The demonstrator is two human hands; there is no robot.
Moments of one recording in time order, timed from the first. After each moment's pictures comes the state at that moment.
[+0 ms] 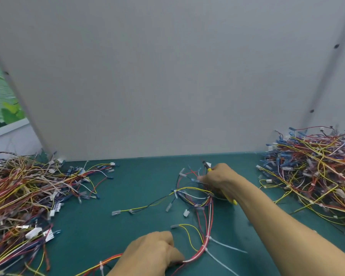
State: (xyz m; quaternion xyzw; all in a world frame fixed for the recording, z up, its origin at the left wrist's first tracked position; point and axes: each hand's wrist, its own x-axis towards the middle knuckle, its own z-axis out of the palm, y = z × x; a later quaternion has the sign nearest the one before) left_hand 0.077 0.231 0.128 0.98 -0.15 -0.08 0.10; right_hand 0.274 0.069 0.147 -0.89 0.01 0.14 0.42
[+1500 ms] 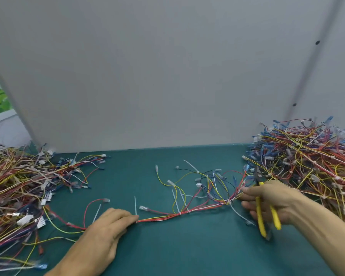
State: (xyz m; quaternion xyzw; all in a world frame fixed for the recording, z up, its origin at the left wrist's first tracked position) left_hand 0.064 0.298 0.089 0.95 -0.19 0.22 0.14; right_hand 0.209 -0.058 0.143 -0.71 0.17 0.25 0.64
